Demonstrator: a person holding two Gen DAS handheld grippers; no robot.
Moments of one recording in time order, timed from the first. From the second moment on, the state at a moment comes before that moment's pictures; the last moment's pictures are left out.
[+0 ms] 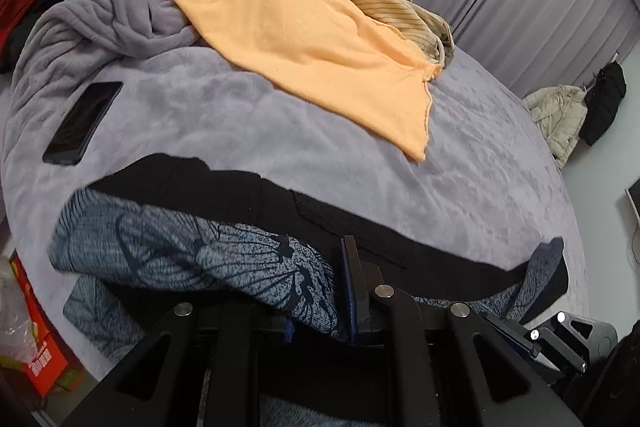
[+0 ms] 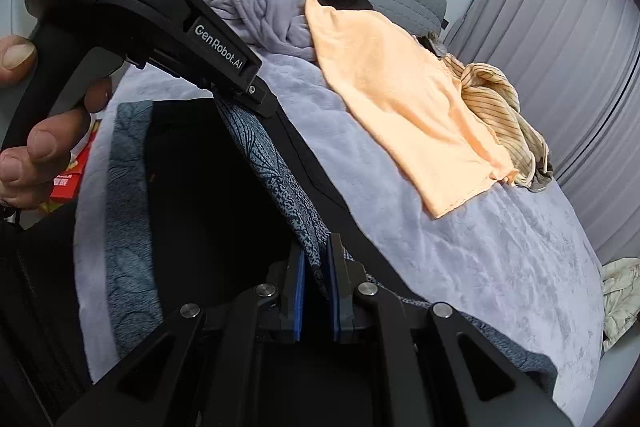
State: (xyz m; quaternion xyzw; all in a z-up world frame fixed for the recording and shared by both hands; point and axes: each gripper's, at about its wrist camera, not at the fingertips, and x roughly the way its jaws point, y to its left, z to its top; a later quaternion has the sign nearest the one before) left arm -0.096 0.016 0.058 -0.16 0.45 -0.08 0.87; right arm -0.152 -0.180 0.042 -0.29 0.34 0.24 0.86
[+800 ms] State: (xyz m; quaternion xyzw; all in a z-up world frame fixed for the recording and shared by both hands) left arm -0.155 0.097 -0.014 -0.16 0.52 -0.06 0.84; right arm -0.204 -0.109 -0.033 -0.27 0.41 0.32 0.81
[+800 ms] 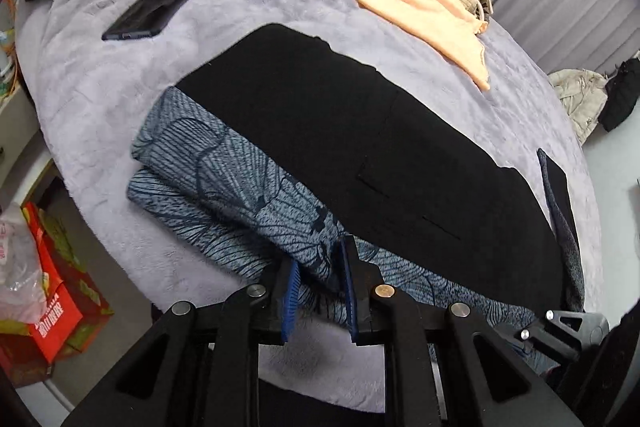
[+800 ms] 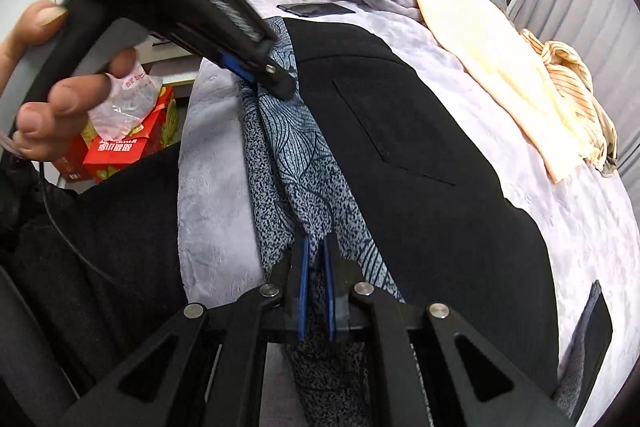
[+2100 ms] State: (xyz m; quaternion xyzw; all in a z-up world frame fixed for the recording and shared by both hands) left arm -0.123 -0.004 0.007 -0.03 0.48 -0.08 0.87; right arm -0.149 -0.277 0.049 -0.10 0.38 -0.11 0.91
